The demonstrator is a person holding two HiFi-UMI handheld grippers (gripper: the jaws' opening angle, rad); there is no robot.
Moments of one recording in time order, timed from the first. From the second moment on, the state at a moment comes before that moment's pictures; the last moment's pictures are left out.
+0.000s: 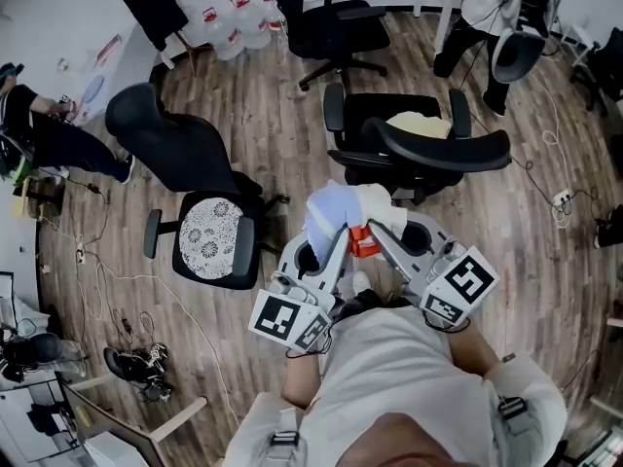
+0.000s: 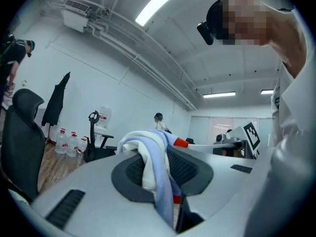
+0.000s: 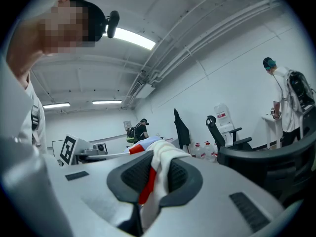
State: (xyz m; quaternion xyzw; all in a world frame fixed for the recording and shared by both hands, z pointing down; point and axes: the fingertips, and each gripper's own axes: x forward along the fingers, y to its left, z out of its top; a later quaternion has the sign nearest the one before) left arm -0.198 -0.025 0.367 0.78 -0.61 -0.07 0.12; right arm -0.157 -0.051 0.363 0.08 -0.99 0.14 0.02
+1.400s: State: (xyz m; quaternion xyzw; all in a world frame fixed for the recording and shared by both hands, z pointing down) left arm -0.243 -0.108 0.347 0.74 -0.67 -0.04 0.10; right arm -0.205 -0.134 0.343 0.01 -0.98 0.18 0.00
